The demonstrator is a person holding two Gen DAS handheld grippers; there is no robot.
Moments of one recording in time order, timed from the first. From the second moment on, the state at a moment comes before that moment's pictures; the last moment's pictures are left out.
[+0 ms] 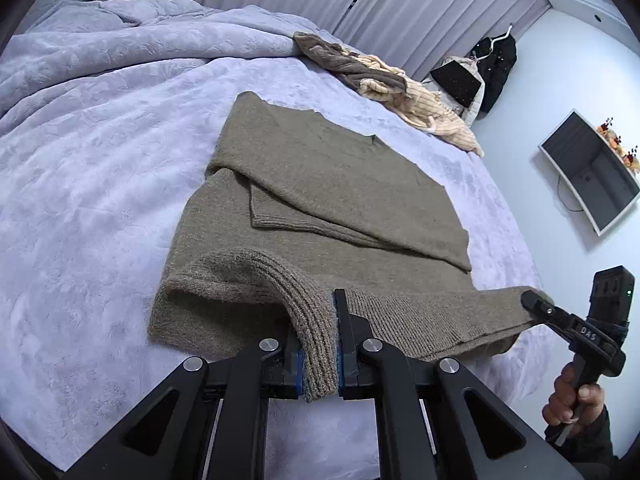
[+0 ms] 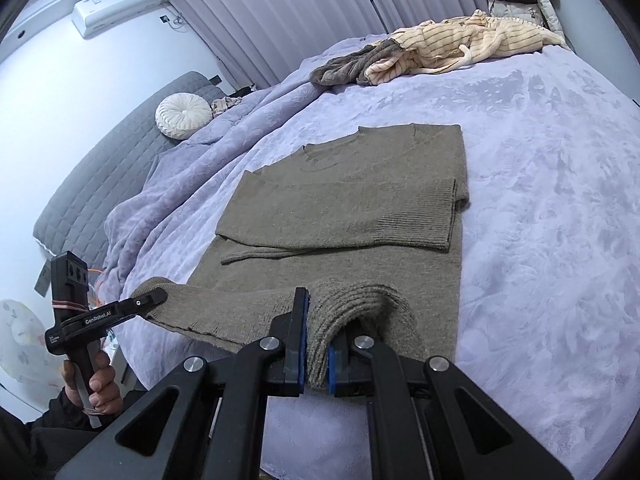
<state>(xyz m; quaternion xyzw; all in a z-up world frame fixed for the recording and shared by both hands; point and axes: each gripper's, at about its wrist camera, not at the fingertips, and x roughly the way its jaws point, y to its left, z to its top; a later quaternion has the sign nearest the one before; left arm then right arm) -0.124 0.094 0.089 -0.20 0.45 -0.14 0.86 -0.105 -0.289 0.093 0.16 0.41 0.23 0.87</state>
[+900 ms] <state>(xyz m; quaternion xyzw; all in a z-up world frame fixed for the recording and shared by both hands) -0.056 0.085 0.152 -0.17 0.40 -0.11 0.89 -0.045 -0.283 0.150 0.11 0.37 0.19 0.90</state>
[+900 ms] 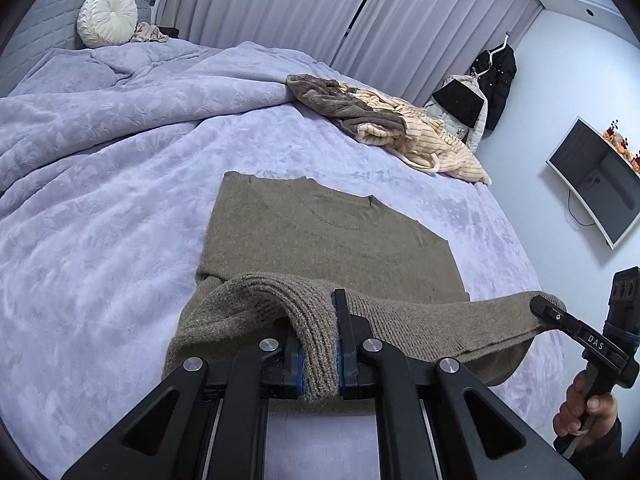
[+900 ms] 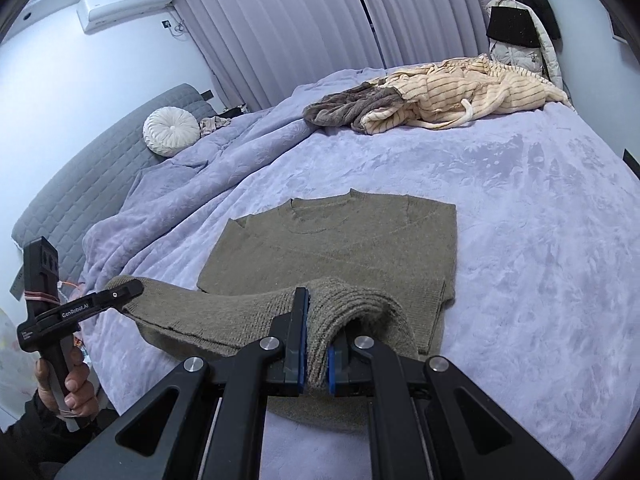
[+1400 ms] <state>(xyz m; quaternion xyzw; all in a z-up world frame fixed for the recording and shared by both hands) 0.012 0.079 0.158 -0.14 0.40 -0.08 0.90 0.023 -0.264 0.166 0.07 0.37 0.16 0.91</state>
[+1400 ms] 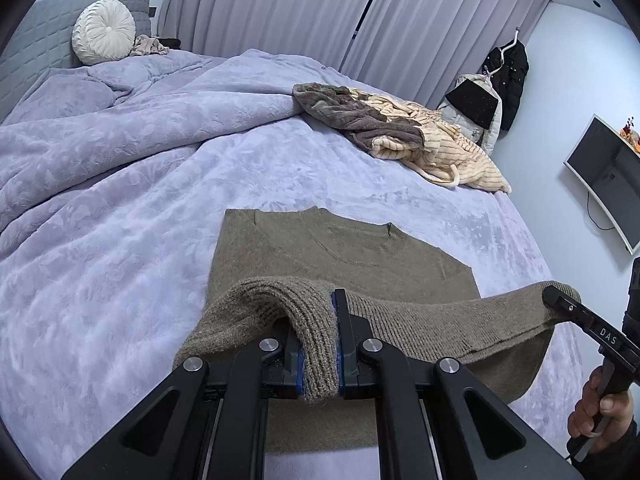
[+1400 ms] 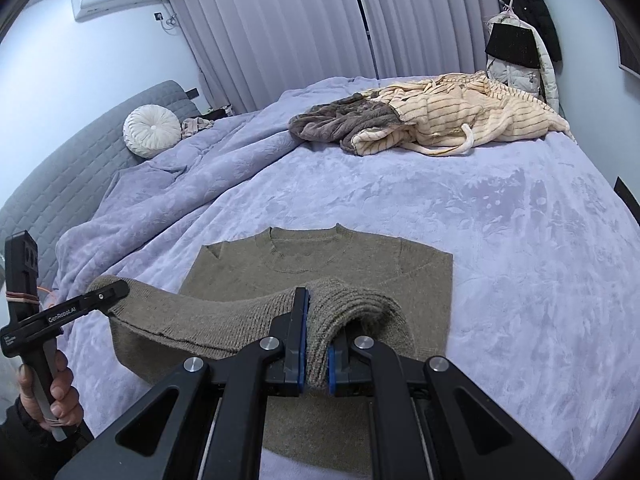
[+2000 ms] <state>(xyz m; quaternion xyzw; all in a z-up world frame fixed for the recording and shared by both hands) 0.086 0.068 0.140 -0.12 0.43 -0.06 0.89 0.093 -0.257 0.143 0.05 0.39 0.11 0.91</state>
